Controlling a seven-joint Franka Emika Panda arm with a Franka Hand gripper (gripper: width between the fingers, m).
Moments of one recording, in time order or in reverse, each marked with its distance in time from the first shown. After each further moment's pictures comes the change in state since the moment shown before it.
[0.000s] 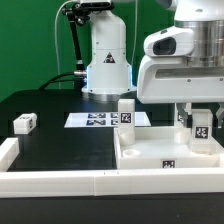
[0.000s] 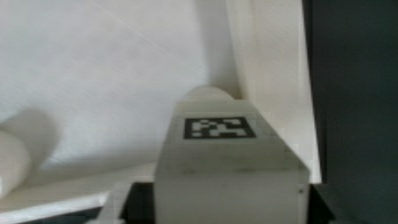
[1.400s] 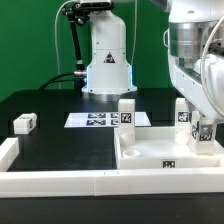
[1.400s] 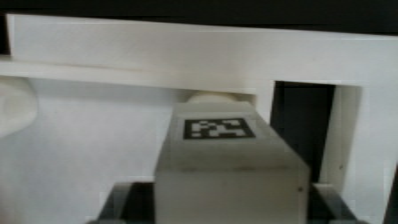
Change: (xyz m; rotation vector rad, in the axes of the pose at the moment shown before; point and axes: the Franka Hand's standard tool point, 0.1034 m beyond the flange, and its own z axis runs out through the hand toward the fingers) arm 0.002 0.003 0.001 0.026 -0.012 1.215
